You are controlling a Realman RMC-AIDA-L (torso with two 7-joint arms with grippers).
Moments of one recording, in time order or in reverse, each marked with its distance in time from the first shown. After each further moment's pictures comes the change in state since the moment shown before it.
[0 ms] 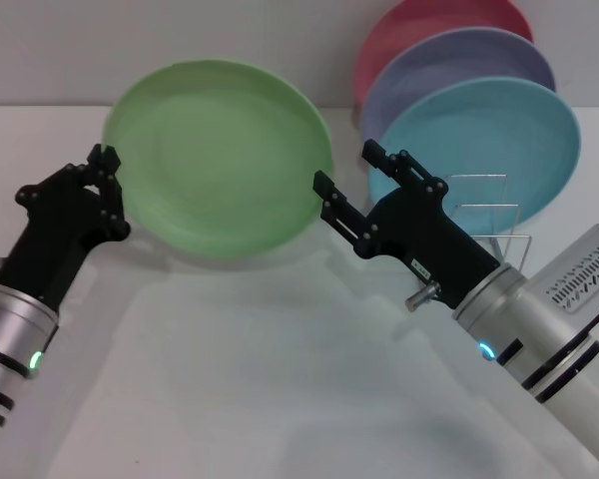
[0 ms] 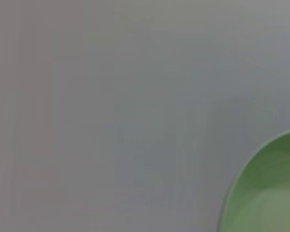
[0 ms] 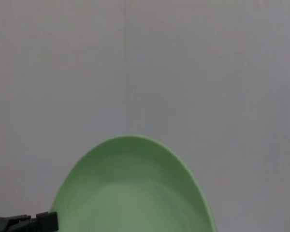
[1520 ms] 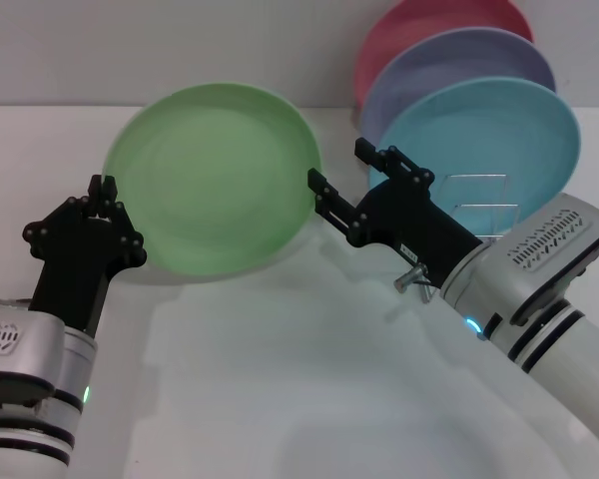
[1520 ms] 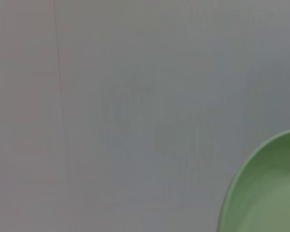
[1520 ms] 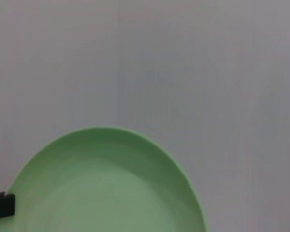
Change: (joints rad) left arm 0.109 0.000 0.426 0.356 -0.748 -0.030 0.692; right arm 0.066 -0.005 0.036 -0.015 0.002 0.140 0.000
